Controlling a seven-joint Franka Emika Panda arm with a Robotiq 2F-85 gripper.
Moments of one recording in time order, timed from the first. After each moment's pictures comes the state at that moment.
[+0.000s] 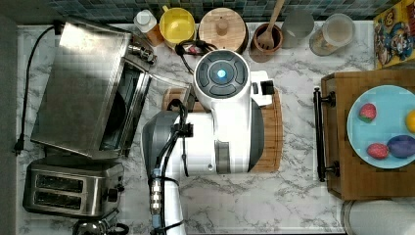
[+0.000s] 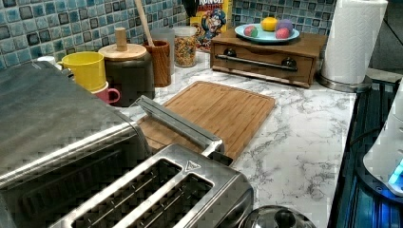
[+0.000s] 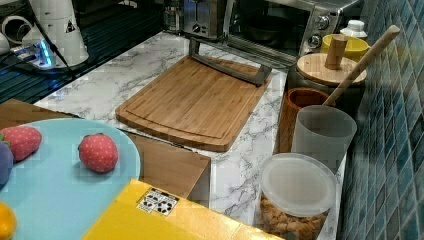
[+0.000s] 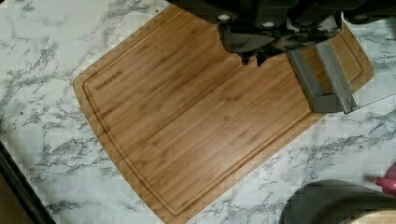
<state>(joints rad) 0.01 0.01 0.01 -1.88 -0.05 0.25 -0.09</state>
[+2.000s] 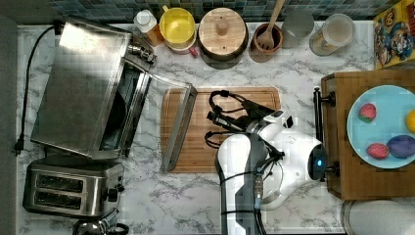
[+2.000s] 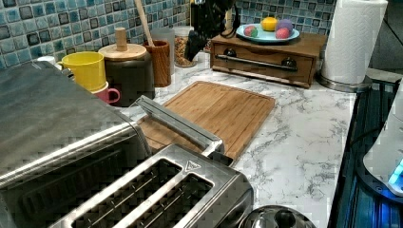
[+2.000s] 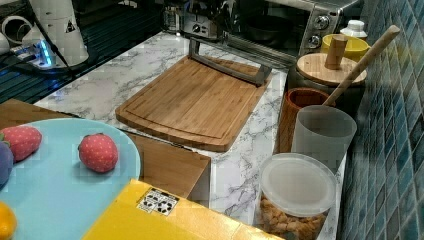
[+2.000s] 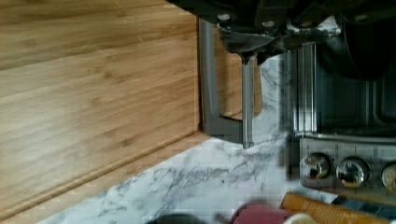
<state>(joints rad) 0.07 -0.07 -0.25 -2.42 0.87 0.77 -1.25</state>
